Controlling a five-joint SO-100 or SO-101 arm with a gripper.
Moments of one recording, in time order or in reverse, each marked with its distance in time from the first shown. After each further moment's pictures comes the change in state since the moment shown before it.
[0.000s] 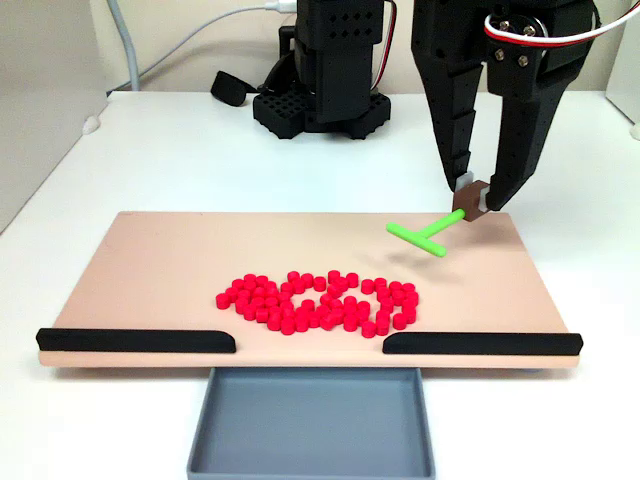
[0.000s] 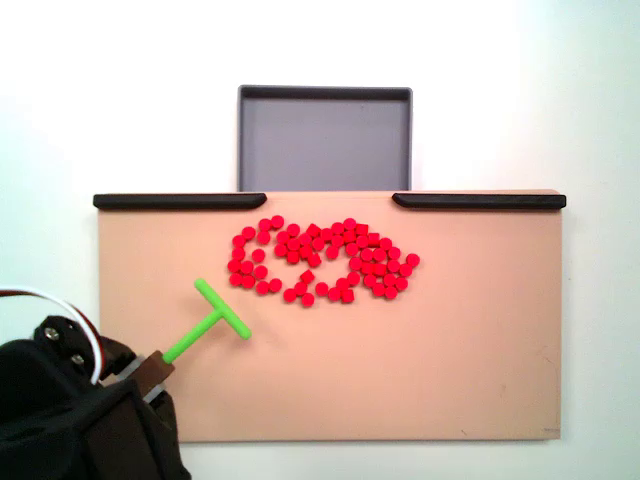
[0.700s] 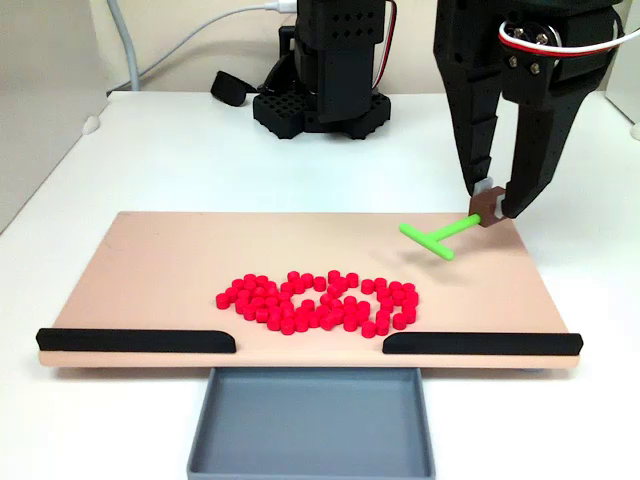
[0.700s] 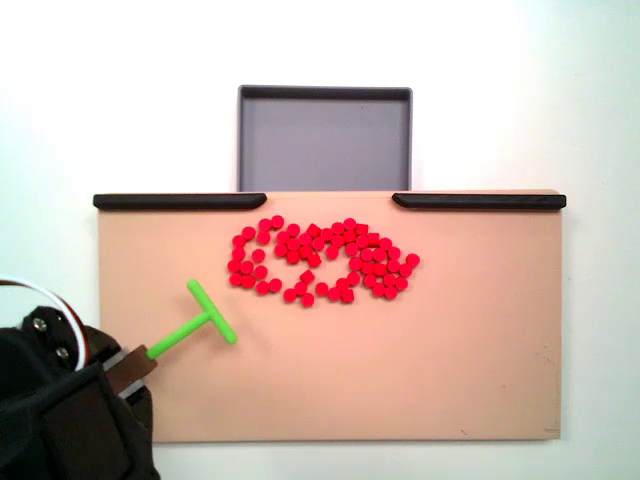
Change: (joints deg) arm -1.7 -2.9 -3.3 0.3 8.2
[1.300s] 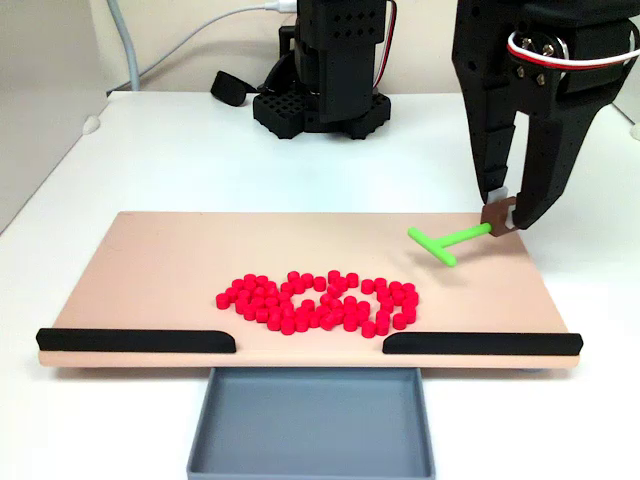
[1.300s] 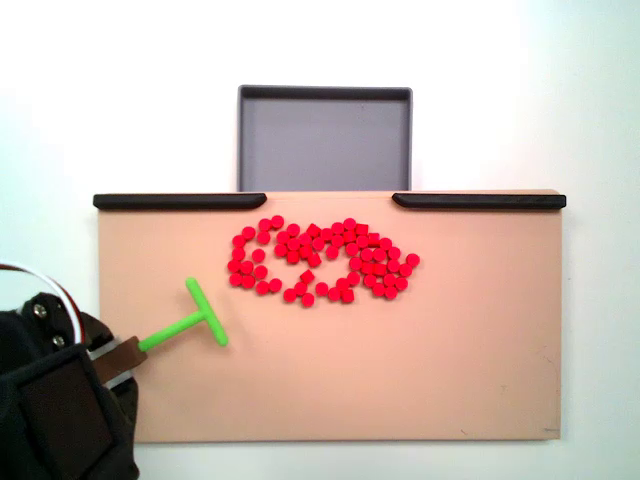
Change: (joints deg) arm -0.9 -3.3 -3.3 0.1 7.7
